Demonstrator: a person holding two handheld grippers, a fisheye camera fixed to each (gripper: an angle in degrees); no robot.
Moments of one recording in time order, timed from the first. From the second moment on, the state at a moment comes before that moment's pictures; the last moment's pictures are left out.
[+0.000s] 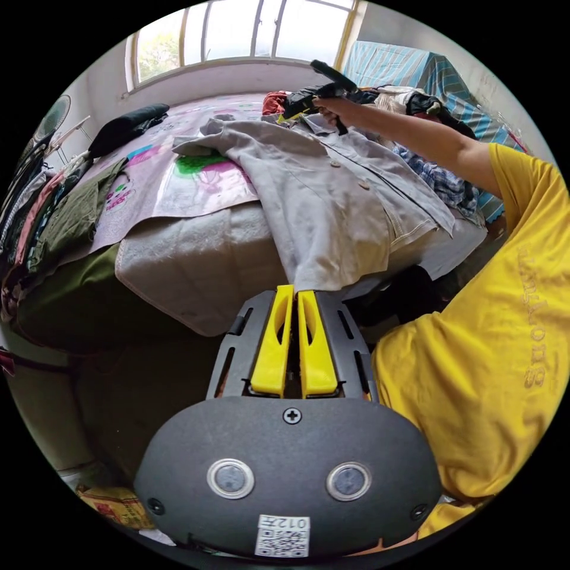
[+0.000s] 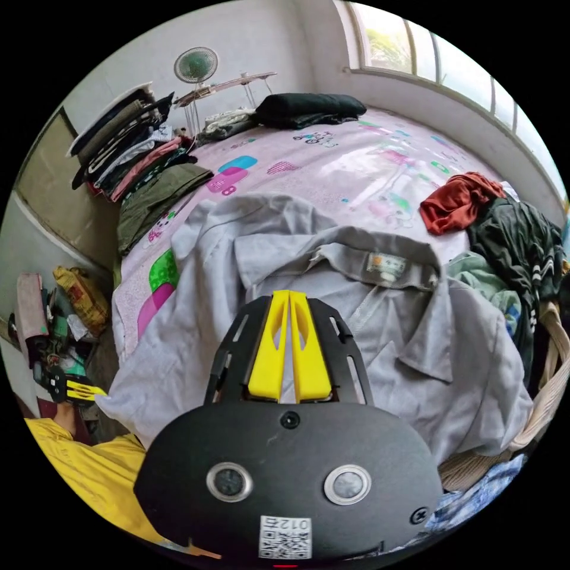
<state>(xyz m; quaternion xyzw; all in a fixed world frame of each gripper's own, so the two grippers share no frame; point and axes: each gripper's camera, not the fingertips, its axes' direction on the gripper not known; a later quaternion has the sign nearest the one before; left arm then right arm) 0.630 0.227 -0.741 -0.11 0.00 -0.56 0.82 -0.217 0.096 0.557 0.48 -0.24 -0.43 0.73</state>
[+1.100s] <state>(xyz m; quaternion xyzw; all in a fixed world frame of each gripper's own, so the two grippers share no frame) 0.452 0.163 -0.644 0.00 0.11 -0.51 0.85 -0.212 0.065 0.492 0.43 -0.19 -0.50 0.73</state>
